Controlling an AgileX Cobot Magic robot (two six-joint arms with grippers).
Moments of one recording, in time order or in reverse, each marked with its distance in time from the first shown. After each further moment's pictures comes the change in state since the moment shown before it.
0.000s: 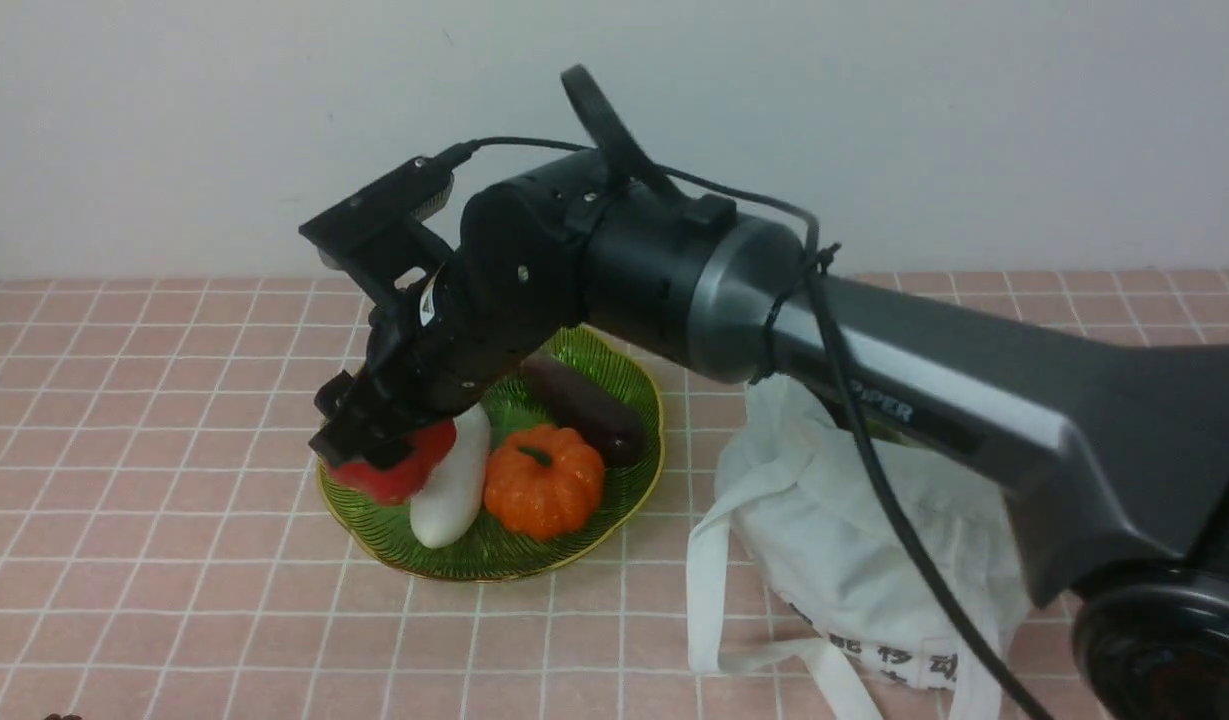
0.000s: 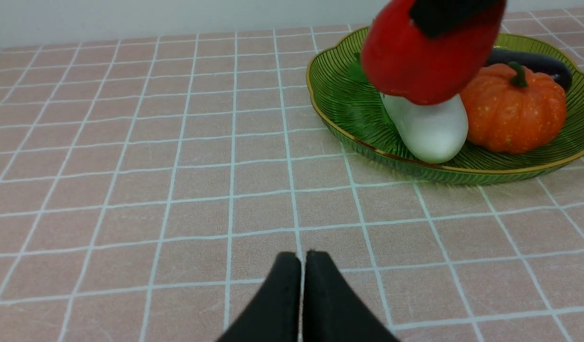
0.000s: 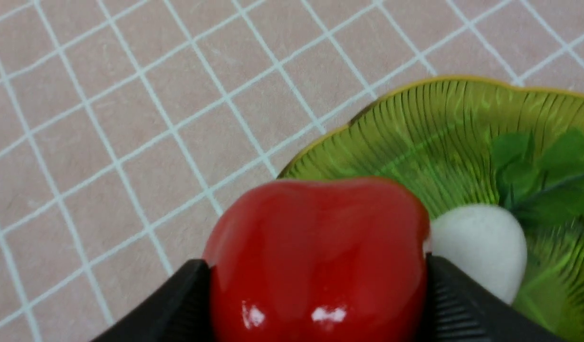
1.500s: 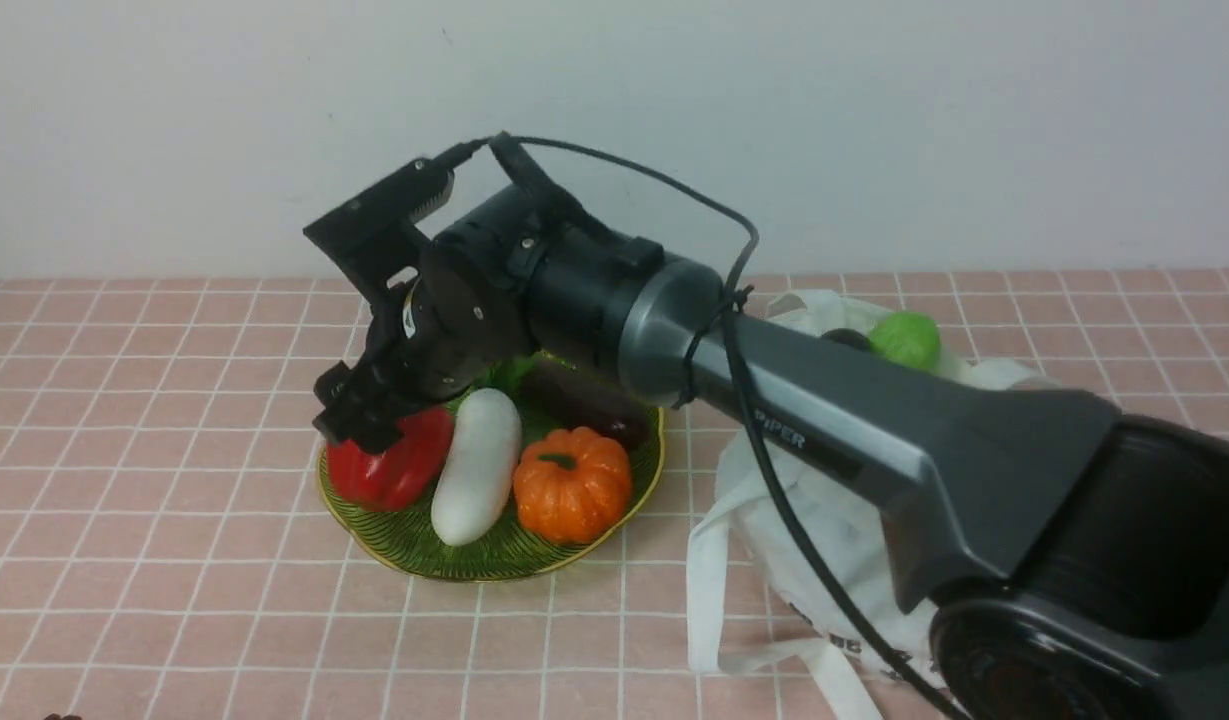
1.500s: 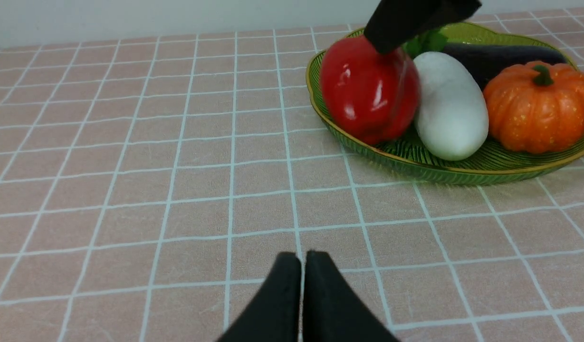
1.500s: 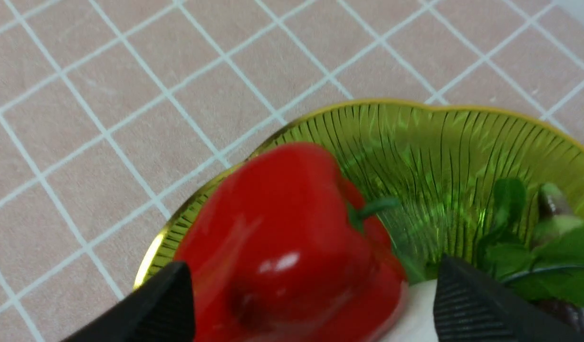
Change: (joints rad) right arm 0.002 0.155 -0.194 -0.207 0.053 0.194; left arm 0.000 0.000 0.000 0.000 0.000 0.000
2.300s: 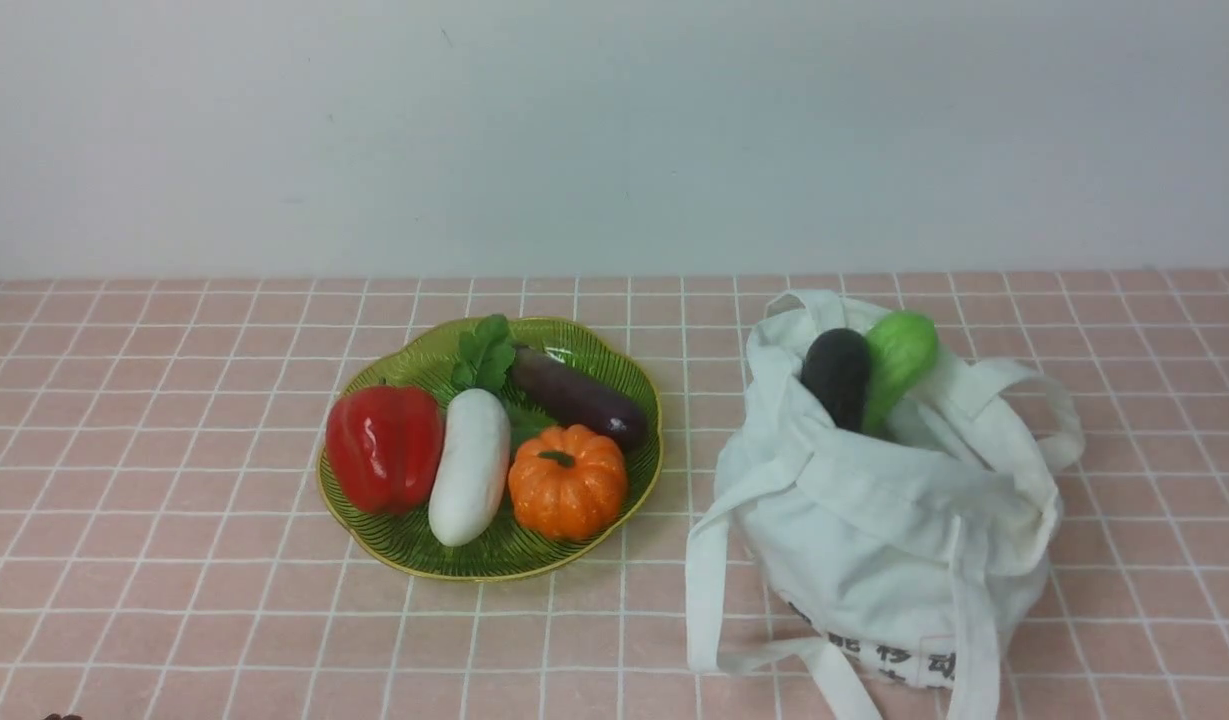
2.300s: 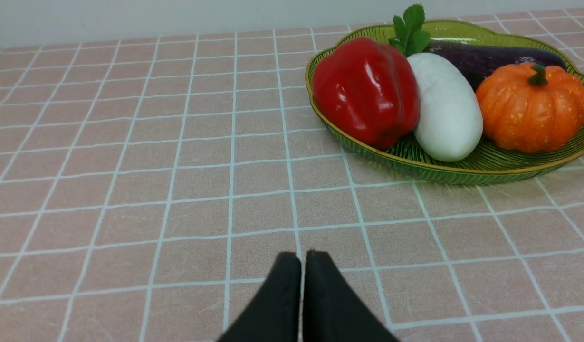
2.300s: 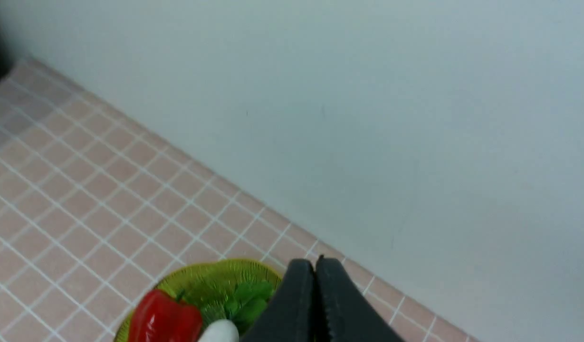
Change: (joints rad) right arm 0.001 -0.641 -0.146 -0.306 0.410 0.181; left arm 0.000 0.000 0.000 0.000 0.000 0.000
